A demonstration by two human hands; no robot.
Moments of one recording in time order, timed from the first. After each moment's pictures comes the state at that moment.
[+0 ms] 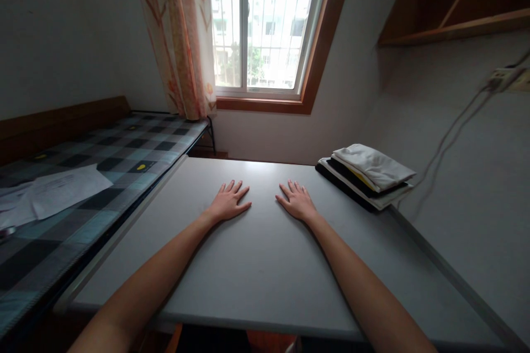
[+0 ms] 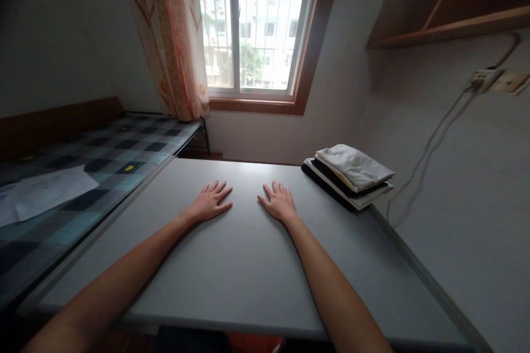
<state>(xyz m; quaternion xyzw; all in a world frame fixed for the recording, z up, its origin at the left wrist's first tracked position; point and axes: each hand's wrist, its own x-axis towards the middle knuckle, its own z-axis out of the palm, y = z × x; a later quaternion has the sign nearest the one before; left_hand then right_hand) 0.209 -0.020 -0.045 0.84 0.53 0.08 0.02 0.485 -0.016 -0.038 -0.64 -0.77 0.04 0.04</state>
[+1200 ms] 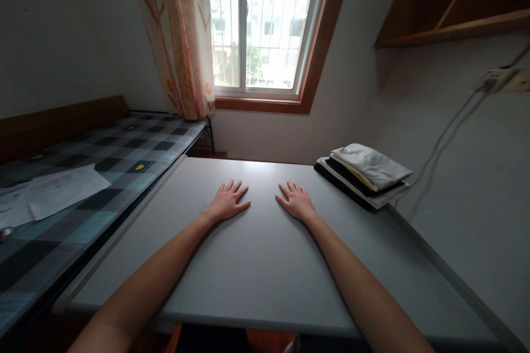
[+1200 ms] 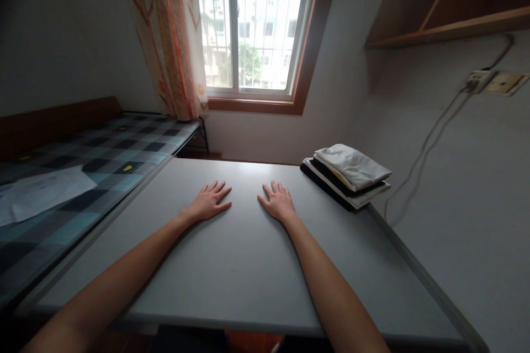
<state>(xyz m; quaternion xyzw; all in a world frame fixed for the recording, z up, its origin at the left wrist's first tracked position) 0.210 -0.021 -0.042 0.84 0.53 0.08 0.02 0.484 -0.020 -0.037 -0.64 -0.76 0.03 0.06</state>
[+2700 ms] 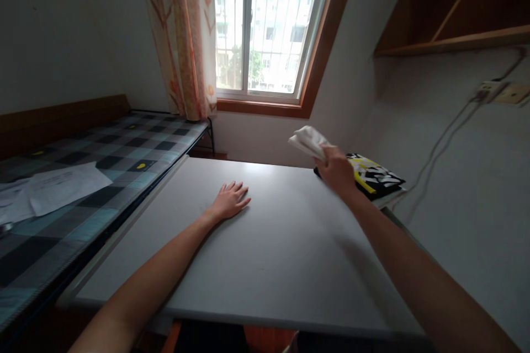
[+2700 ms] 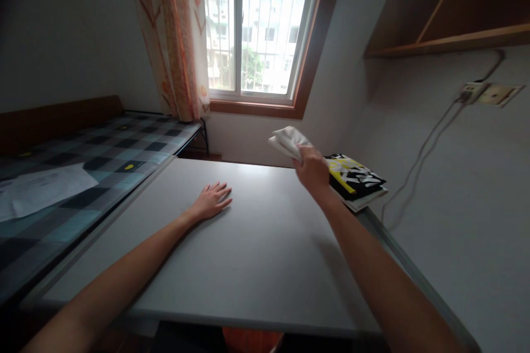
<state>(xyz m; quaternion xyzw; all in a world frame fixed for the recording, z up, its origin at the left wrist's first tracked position) 0.209 -0.021 -0.044 0.83 0.53 0.14 0.02 0.529 -0.025 0.102 -0.64 -0.70 -0.15 0.30</state>
